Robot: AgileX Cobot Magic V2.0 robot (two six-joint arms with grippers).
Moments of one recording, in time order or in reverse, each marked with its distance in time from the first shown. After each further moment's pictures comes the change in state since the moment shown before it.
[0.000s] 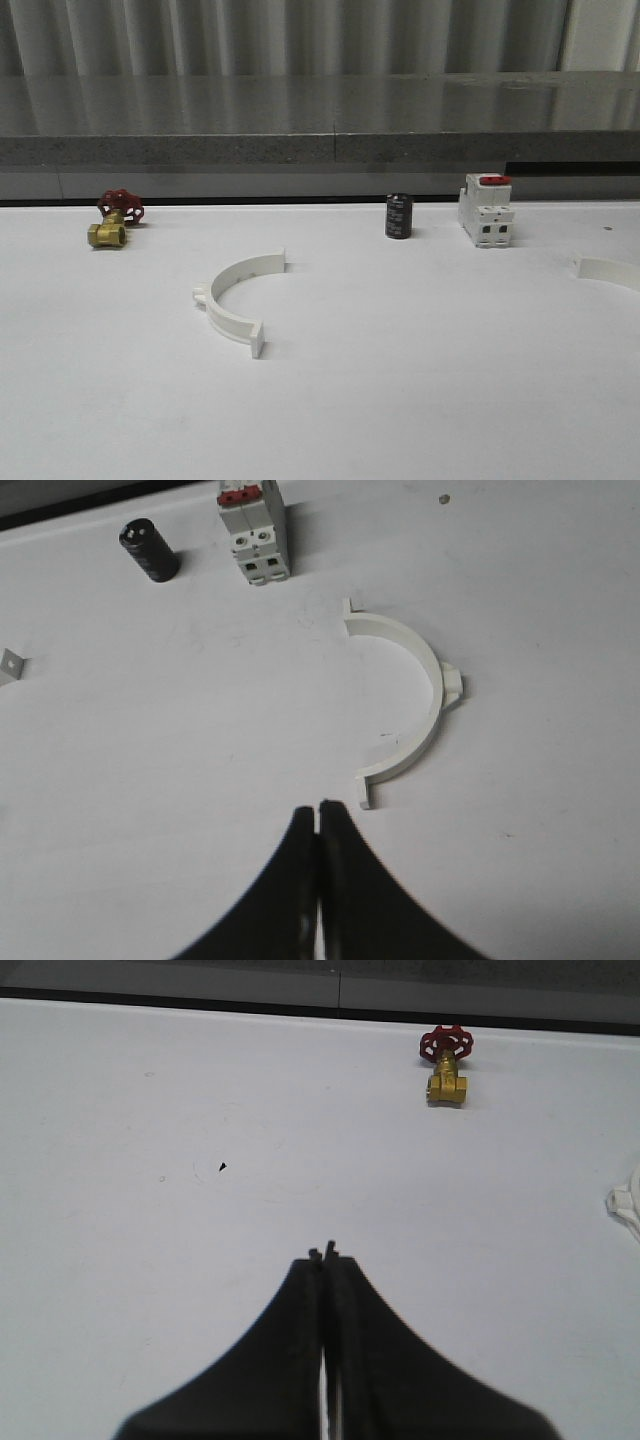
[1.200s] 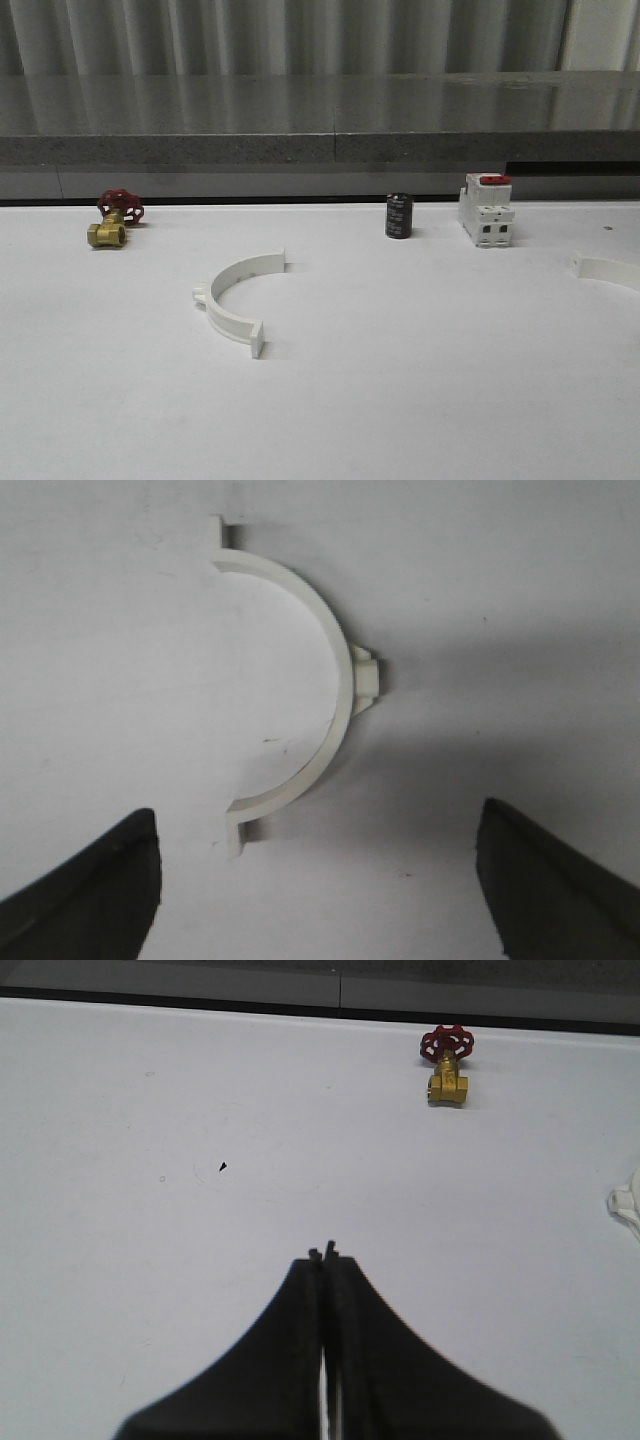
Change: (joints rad) left arm 0.002 0.000 0.000 0.000 0.000 0.000; right arm -0.071 0.708 -0.469 -0.135 0.263 -0.051
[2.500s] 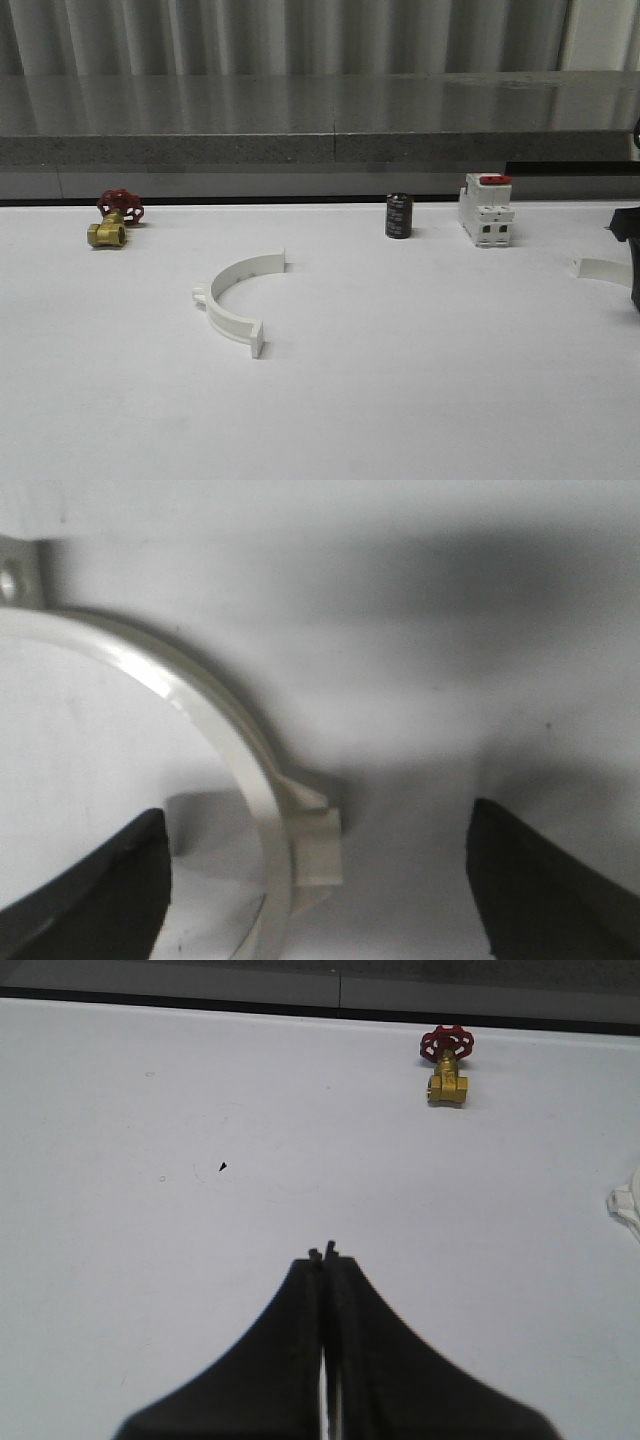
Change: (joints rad) left arm 0.000 0.000 0.000 0.000 0.000 0.000; right arm -0.069 0.355 -0.025 0.025 -0.224 -0.099
